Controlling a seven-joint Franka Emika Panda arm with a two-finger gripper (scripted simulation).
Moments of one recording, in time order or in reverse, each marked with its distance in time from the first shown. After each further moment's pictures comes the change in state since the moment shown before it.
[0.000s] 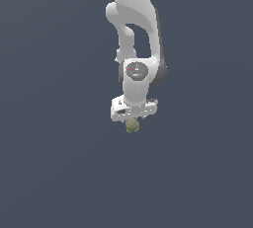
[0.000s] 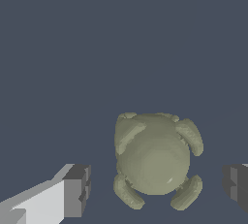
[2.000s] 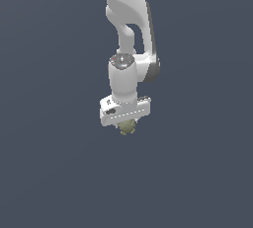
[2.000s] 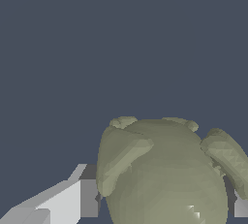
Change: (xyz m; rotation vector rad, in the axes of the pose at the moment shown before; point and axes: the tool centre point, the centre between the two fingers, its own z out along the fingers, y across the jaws) arm 0.037 0.041 -0.038 -0.002 0.168 -0.088
